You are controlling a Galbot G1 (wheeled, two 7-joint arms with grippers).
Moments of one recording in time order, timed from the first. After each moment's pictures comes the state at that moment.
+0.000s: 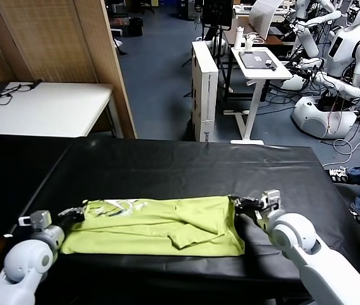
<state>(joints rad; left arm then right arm) 1.31 -0.98 -0.63 -1.80 -0.74 0.50 -0.07 -1.00 0.89 0.19 1.86 0.87 -0.64 0.15</state>
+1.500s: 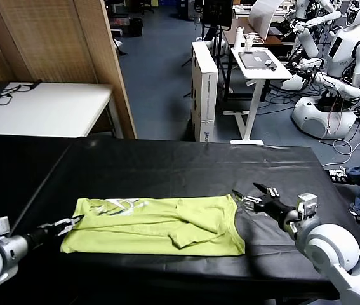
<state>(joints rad) 1.50 -0.85 -0.87 -1.83 -1.12 0.74 0.12 -1.23 0.75 0.42 2.07 0.91 -0.48 0.05</state>
